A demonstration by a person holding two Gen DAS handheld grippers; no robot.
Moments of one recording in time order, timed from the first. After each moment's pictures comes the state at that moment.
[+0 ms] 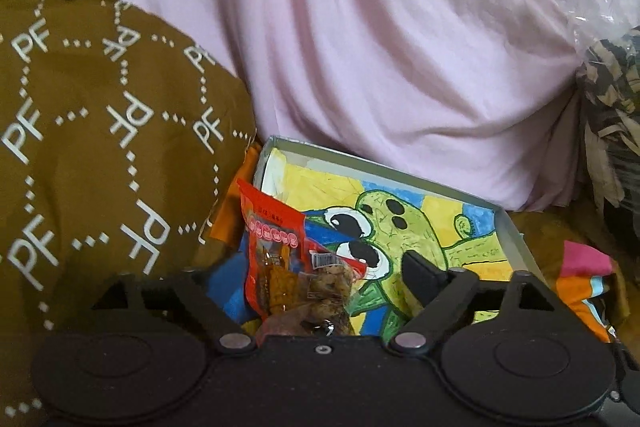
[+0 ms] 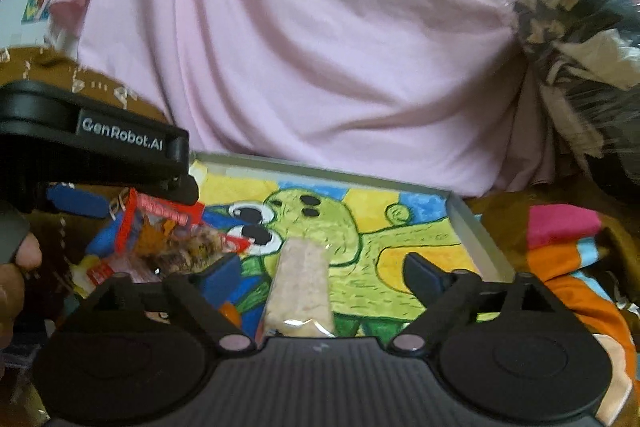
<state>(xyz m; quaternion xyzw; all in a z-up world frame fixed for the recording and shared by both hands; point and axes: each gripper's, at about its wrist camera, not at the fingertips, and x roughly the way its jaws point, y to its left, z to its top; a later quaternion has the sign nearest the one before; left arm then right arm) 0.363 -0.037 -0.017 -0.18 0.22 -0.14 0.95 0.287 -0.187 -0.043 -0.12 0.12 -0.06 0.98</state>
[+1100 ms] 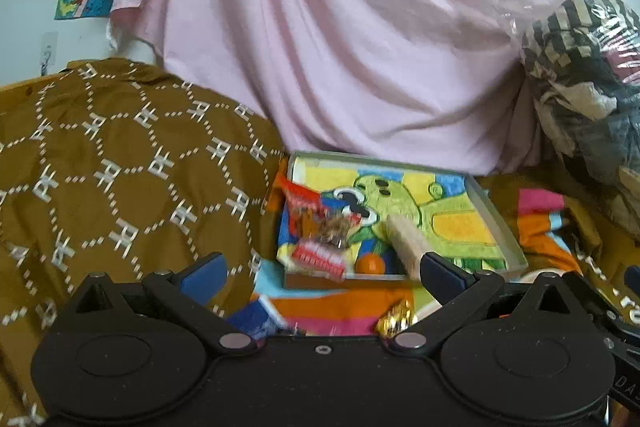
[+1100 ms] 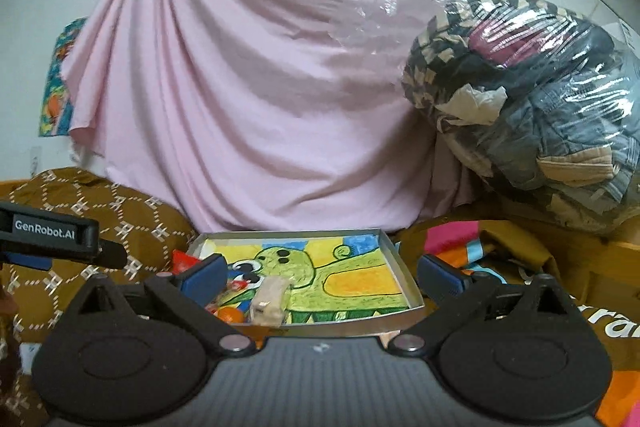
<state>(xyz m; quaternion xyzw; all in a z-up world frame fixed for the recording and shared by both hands) 0.175 -0.016 0.035 -0.09 0.21 -0.10 0.97 0.098 -0.230 0.018 -0.04 0.04 -0.05 1.00</state>
